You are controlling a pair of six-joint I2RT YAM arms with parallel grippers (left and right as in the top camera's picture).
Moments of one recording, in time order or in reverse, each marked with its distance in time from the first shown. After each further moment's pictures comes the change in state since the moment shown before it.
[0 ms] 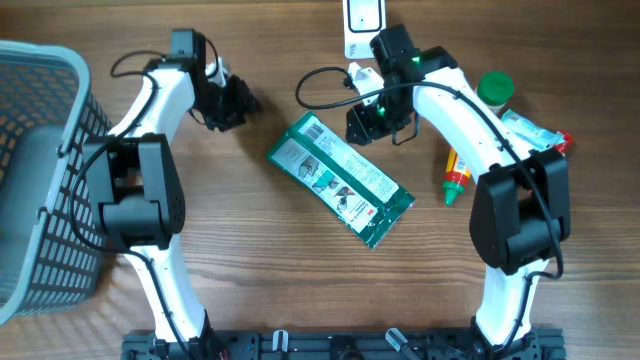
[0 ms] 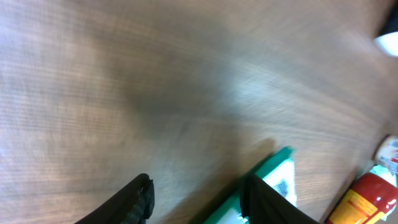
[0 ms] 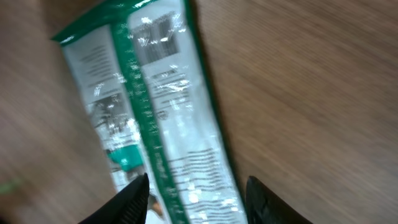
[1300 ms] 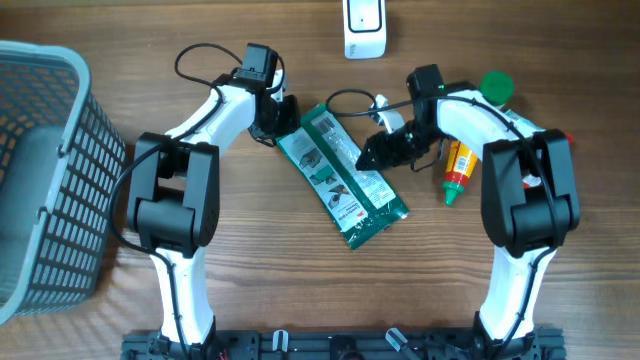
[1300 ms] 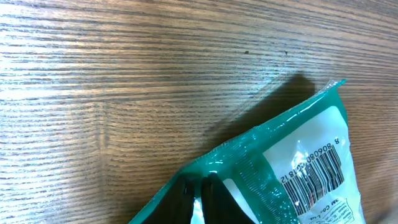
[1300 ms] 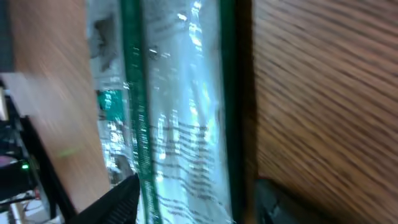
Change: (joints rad) left arm -0.253 -0.011 -0.132 0.180 -0.207 0.042; right arm -0.157 0.068 -0.296 0.187 -0.350 -0.120
